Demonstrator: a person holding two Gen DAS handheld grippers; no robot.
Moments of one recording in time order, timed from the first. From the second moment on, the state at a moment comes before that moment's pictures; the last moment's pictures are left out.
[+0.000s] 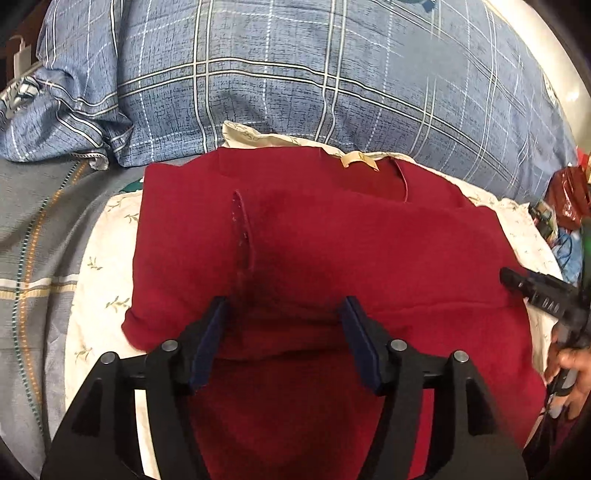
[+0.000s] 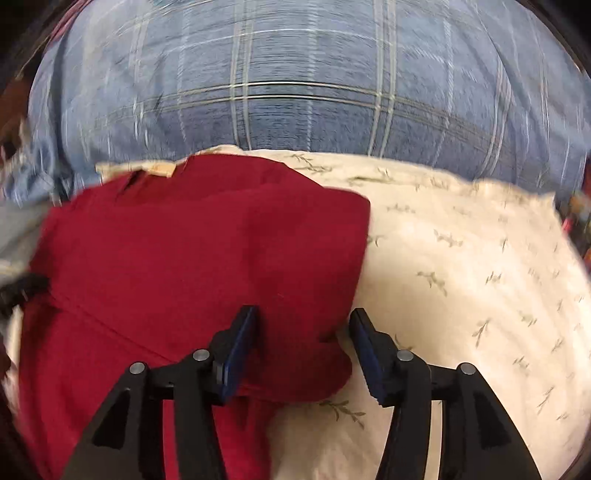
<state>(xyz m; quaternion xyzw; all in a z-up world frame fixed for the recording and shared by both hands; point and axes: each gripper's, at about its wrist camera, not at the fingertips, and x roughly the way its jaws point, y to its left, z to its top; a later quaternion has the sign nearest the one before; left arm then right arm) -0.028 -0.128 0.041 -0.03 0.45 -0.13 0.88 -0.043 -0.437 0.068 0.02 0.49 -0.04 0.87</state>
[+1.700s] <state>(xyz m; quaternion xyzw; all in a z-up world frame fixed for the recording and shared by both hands) -0.156 -0.115 0.012 -0.01 0.43 -0.10 0.90 -0.195 -0.346 0.056 0.02 0.47 0.02 0.88</state>
